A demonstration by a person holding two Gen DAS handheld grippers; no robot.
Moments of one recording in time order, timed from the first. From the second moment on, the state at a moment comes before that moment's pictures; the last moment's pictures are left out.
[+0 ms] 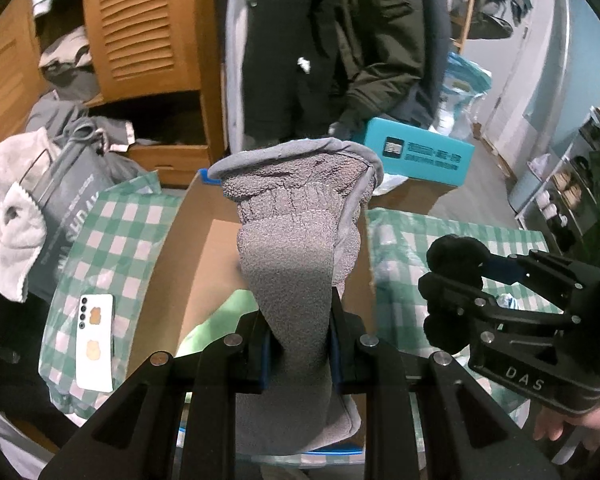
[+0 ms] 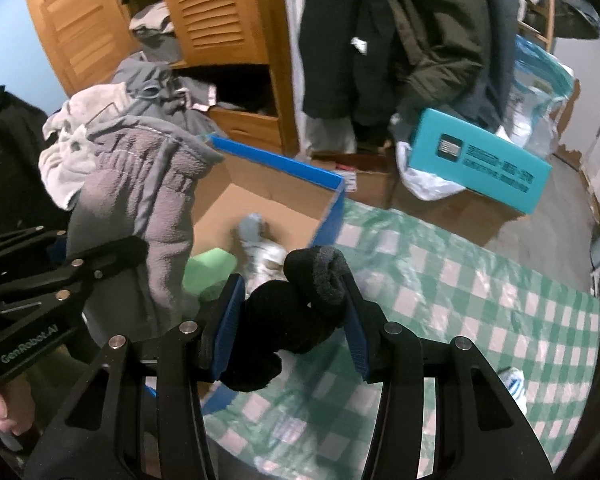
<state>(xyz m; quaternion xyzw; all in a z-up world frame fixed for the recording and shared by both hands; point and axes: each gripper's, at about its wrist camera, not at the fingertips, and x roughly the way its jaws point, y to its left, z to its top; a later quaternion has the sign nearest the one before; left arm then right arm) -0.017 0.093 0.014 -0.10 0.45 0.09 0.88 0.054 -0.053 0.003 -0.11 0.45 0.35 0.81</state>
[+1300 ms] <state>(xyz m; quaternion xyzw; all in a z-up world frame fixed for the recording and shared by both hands) -0.012 0.122 -0.016 -0.13 0.47 0.13 0.86 0.062 -0.025 -0.036 -0.11 0.50 0.34 0.79</state>
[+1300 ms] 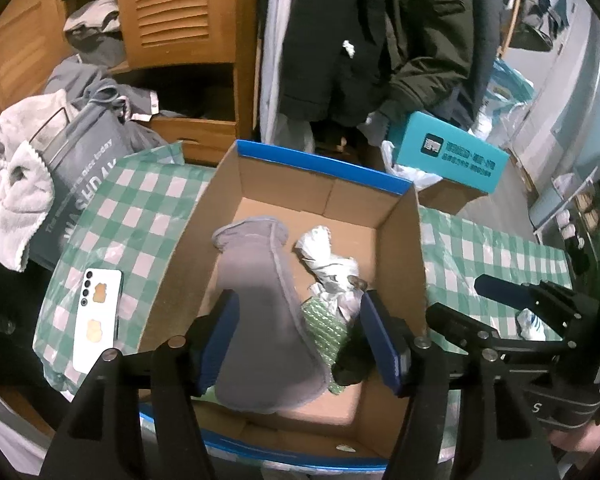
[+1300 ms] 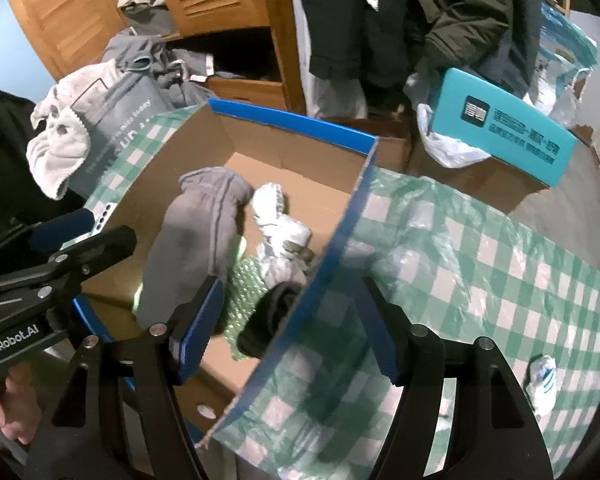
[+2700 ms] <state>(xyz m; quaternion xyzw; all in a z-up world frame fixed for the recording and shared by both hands) 0.023 0.000 -0.033 -0.01 0.51 0.05 0.86 0.077 -0.137 -0.047 -0.10 0.51 0.27 0.81</state>
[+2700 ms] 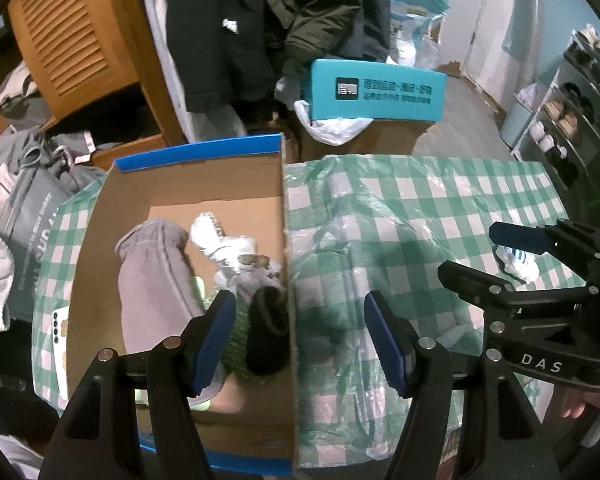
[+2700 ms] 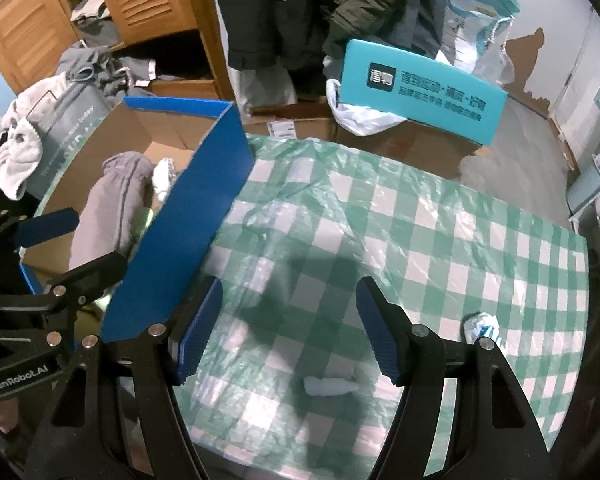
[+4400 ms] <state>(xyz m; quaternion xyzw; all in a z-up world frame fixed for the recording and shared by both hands) 0.095 -0.122 -0.106 0.04 0.59 -0.03 0.81 0.145 -0.328 -0.122 -0.06 0.57 0.11 0.81</state>
